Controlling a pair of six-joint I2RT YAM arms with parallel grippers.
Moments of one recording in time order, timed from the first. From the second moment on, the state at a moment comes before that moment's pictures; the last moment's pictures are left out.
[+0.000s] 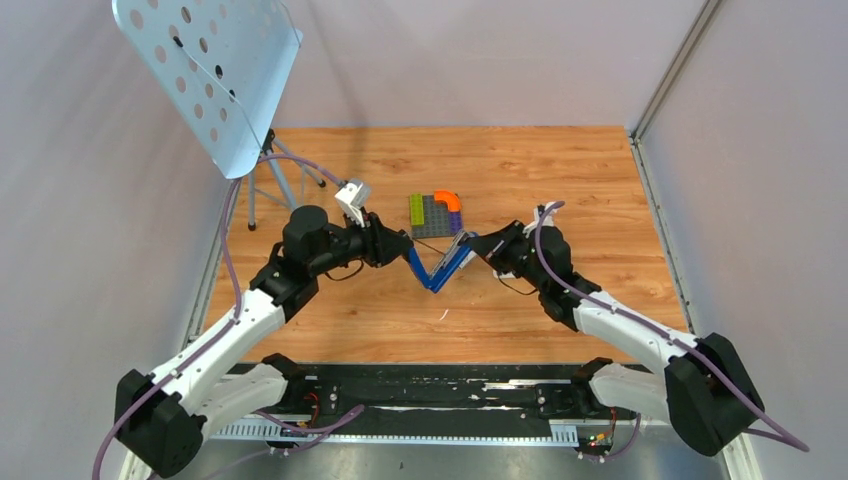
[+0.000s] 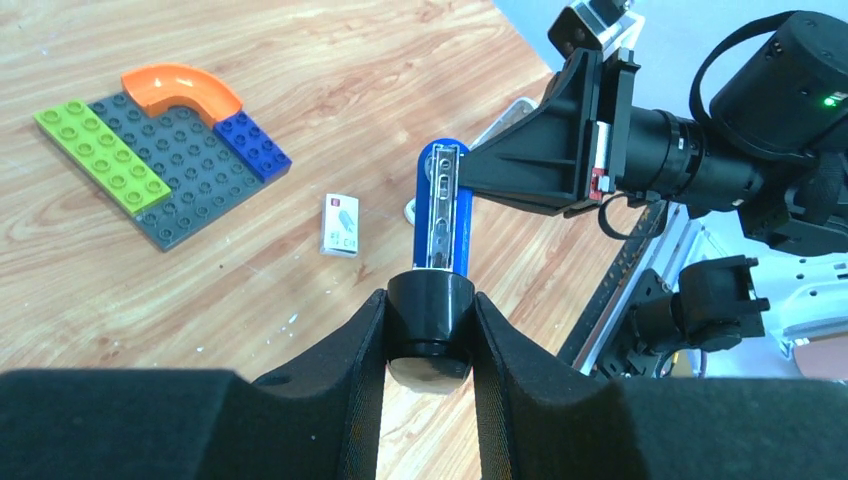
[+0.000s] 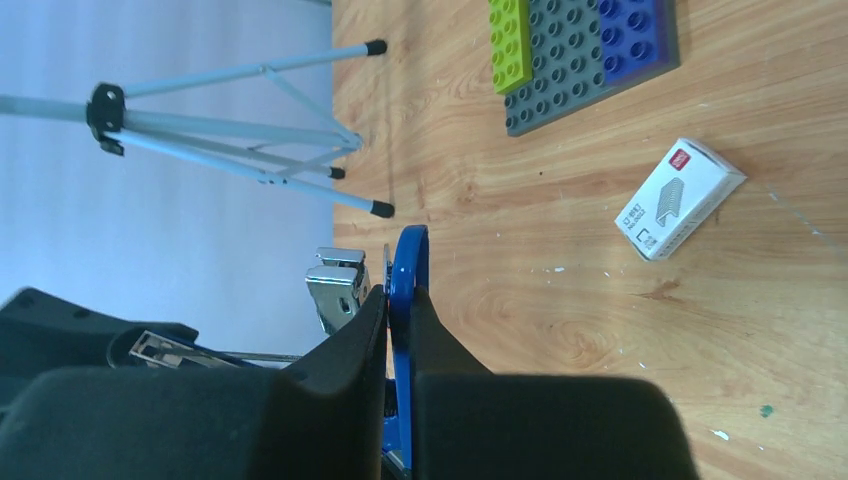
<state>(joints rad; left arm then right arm) -0.52 0.98 0.73 0.03 0.41 -0.41 0.57 1.13 0.51 0.35 -0.07 1.13</state>
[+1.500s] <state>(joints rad) -0.51 0.52 0.53 -0.12 0.14 -0.49 0.45 0.81 0.50 0.26 0.19 1.24</state>
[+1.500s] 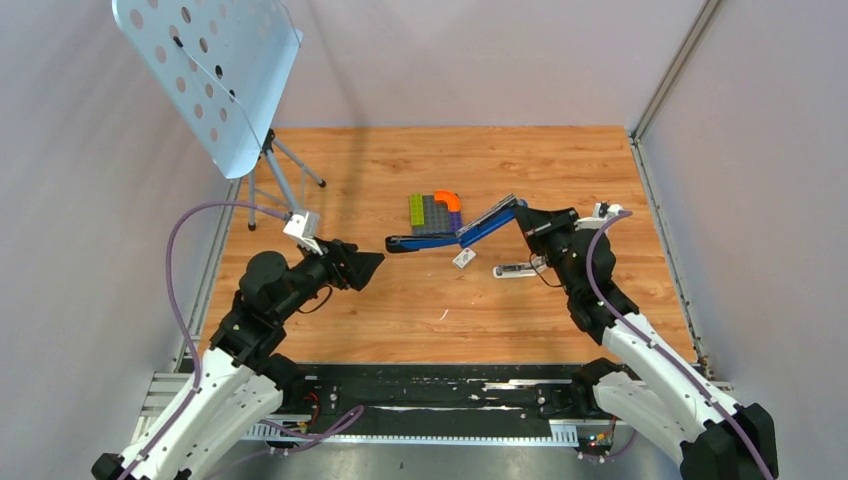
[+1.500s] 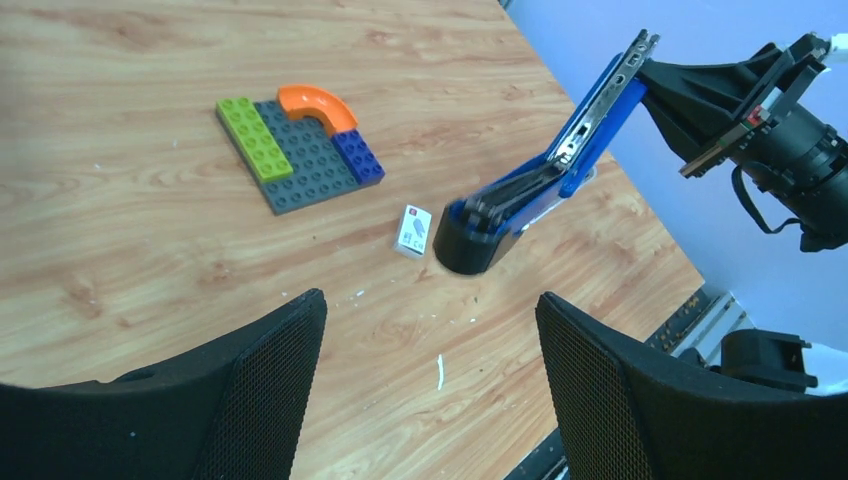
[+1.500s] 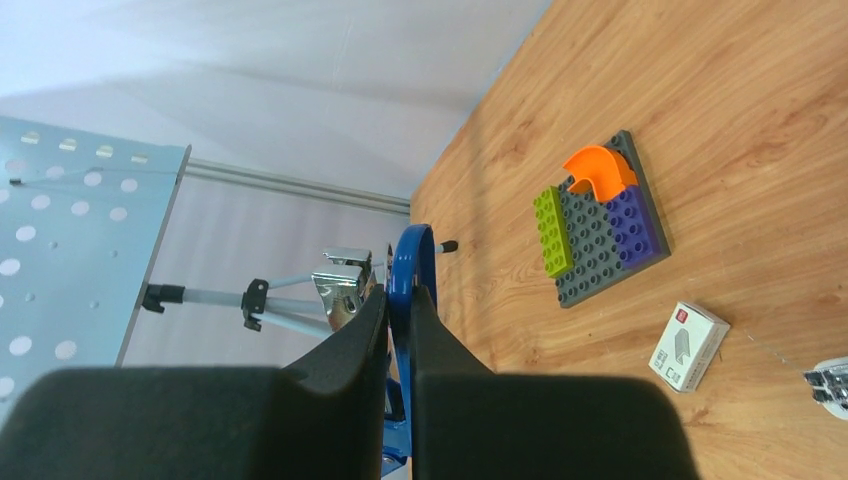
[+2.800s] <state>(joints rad) -0.68 0.88 0.56 0.04 0.31 -0.36 0.44 0.82 0.53 0.29 0.03 1.20</state>
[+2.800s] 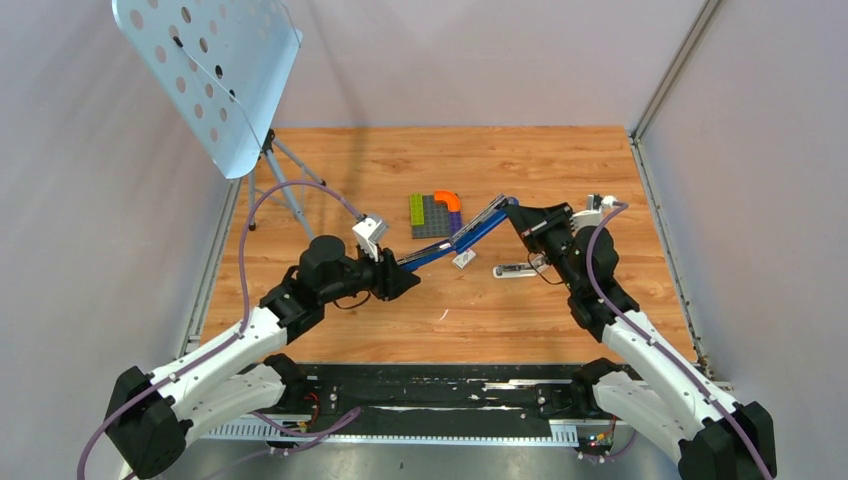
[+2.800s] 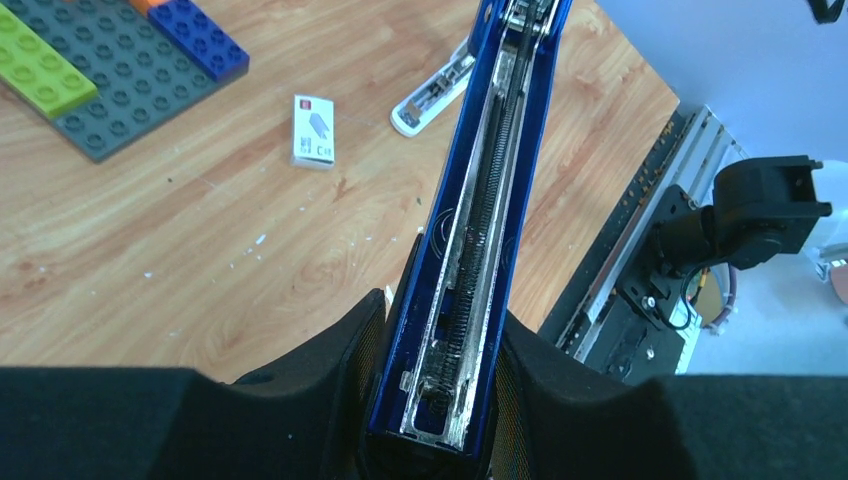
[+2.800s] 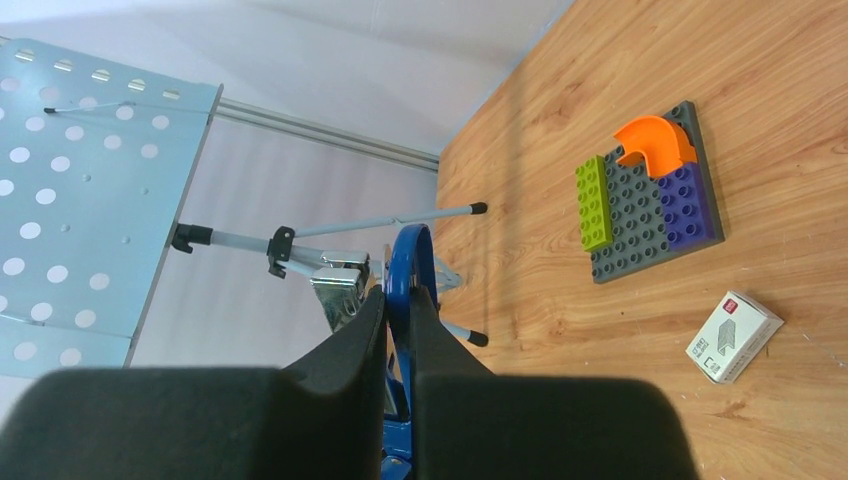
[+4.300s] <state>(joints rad) -0.79 1.02 0.88 -0.22 0.20 -0.27 0.45 0.89 0.53 0.34 -0.18 1.13</state>
